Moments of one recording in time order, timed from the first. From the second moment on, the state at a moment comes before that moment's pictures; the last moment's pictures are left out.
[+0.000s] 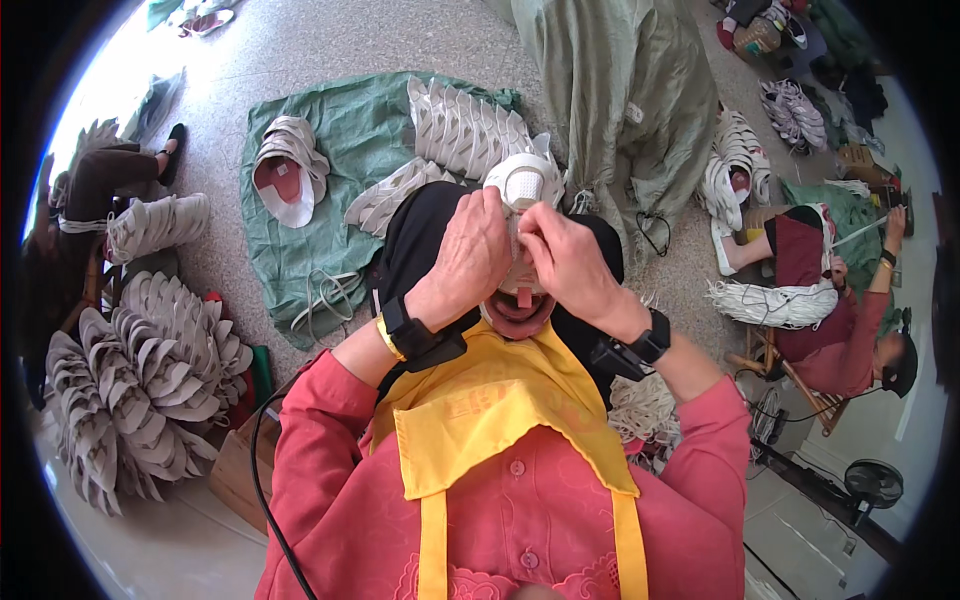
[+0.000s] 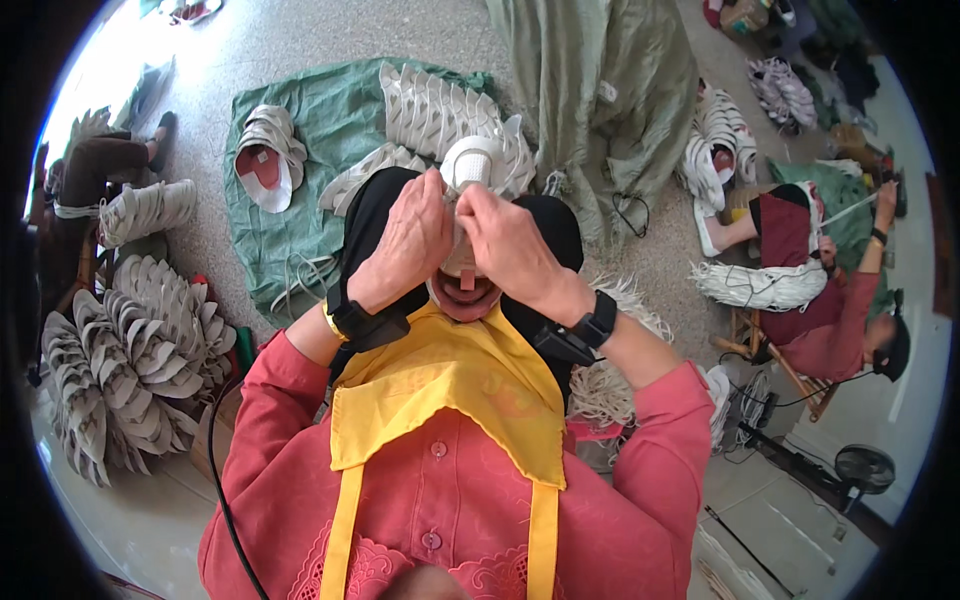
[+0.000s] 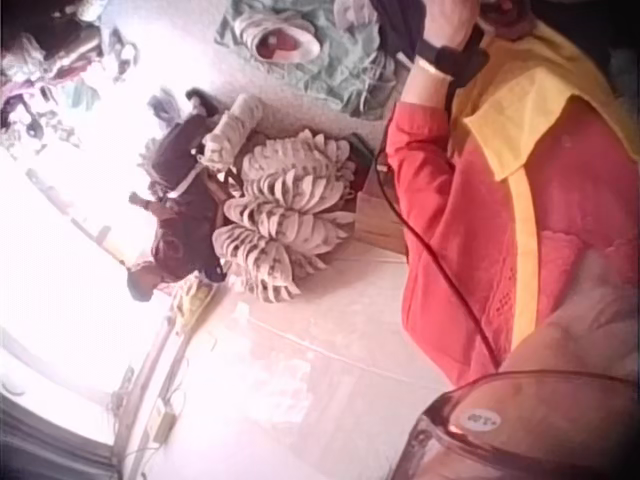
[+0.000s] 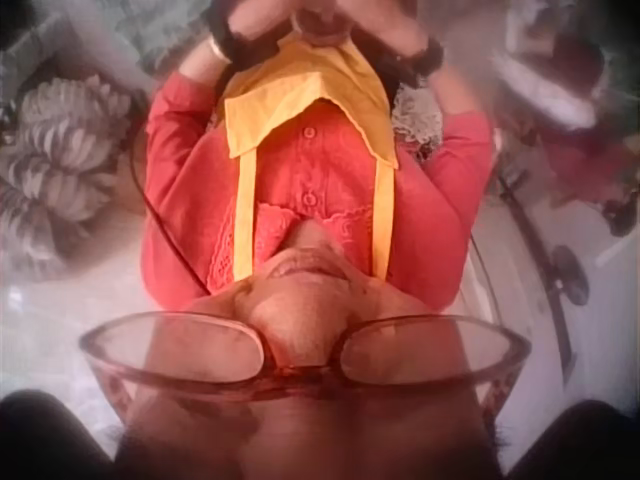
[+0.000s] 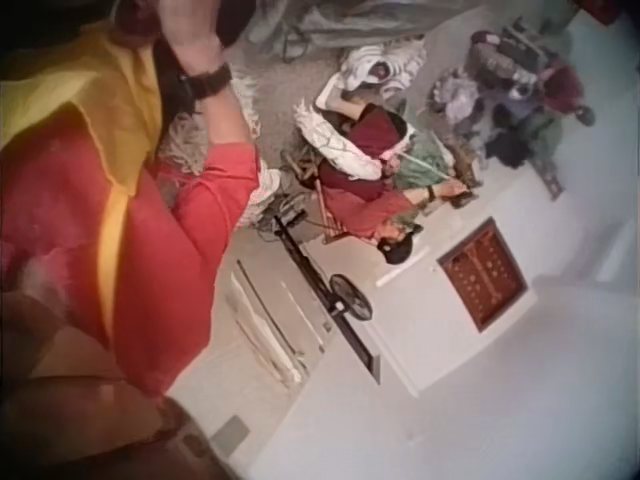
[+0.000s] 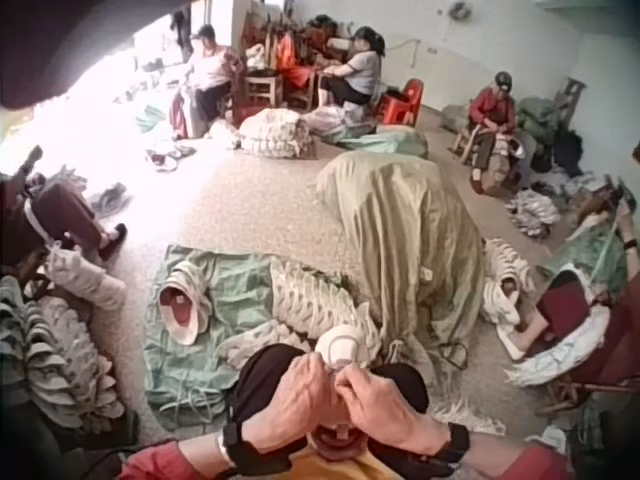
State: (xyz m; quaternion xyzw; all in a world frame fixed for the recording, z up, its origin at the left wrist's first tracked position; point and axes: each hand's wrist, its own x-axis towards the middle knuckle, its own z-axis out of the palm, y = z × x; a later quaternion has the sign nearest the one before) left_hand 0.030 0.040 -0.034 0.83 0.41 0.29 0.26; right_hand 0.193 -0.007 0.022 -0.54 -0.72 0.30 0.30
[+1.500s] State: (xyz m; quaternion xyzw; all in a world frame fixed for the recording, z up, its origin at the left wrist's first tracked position) left_hand 0.032 0.036 -0.020 0.79 0.40 0.37 0.28; right_hand 0.221 -0.039 0.178 -0.62 -0.55 0.44 0.35
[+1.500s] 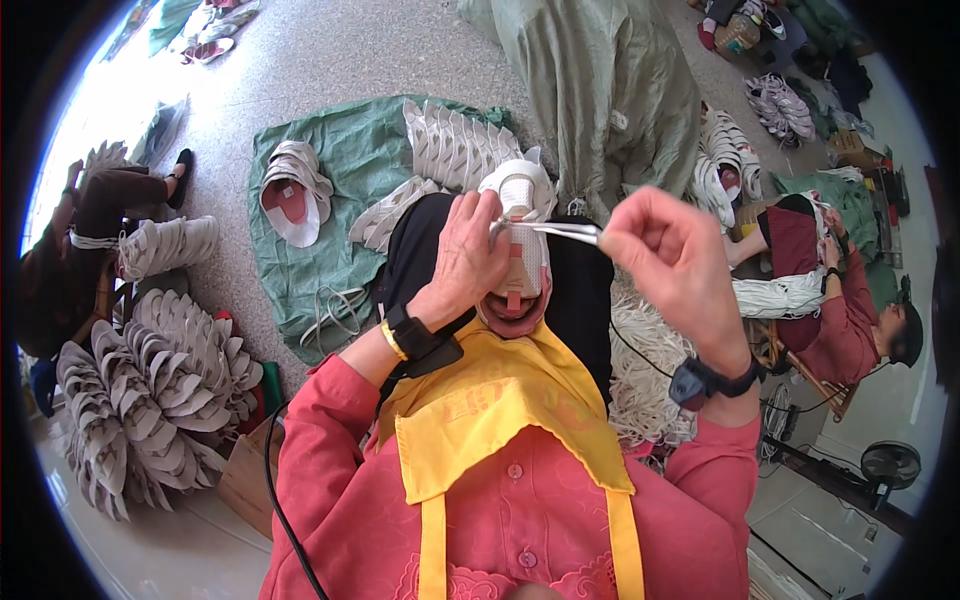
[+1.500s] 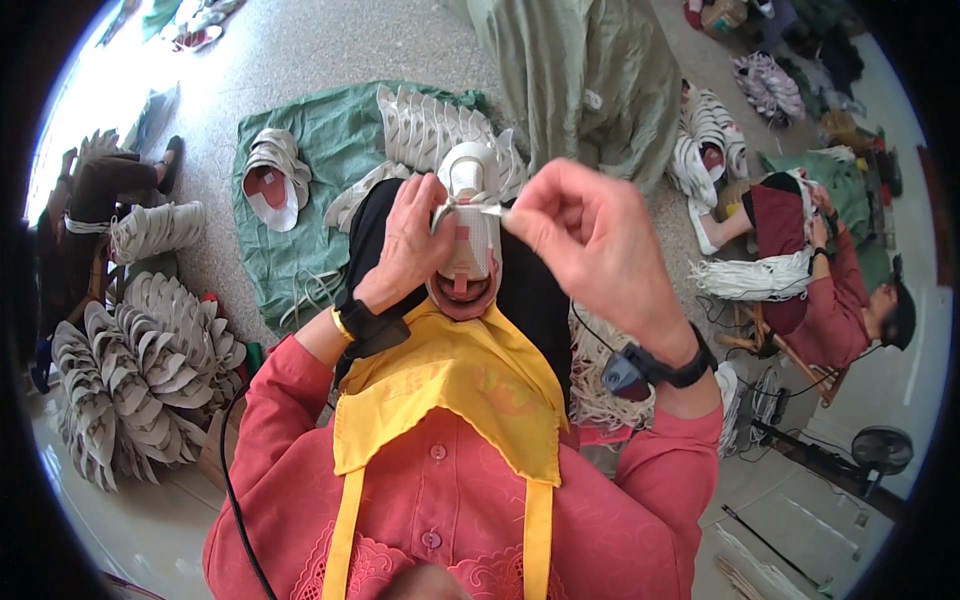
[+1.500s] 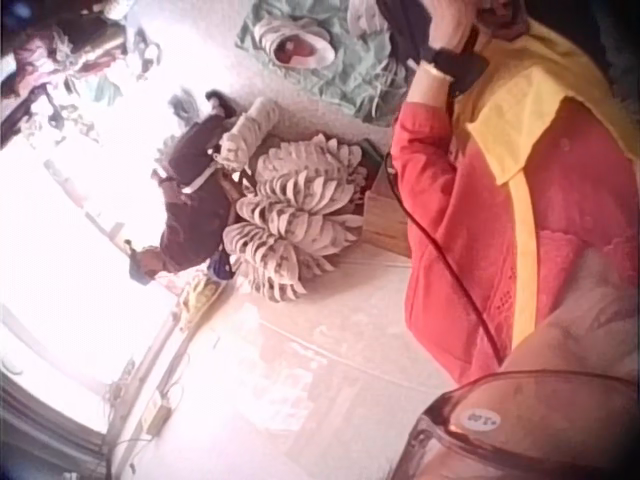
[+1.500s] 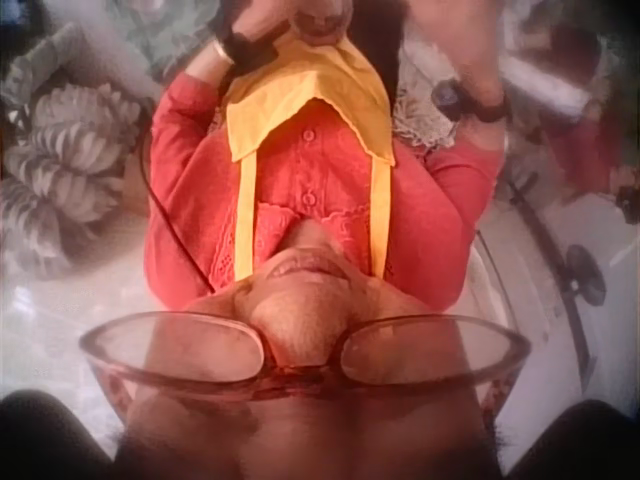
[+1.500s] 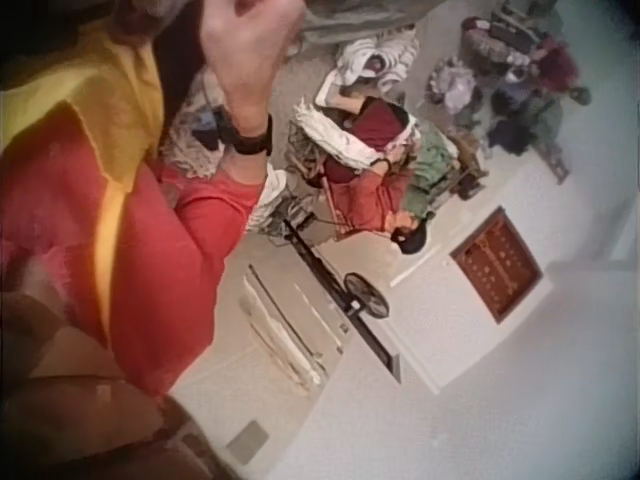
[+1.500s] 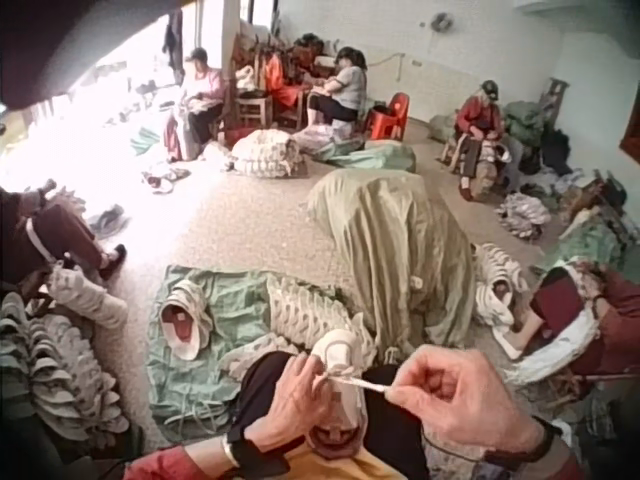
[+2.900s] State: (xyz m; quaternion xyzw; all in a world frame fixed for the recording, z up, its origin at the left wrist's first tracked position) left_hand 0.042 0.058 0.060 0.39 0.21 0.41 0.80; right_hand 0.218 0.012 0.106 -0.53 -0.47 0.48 0.51
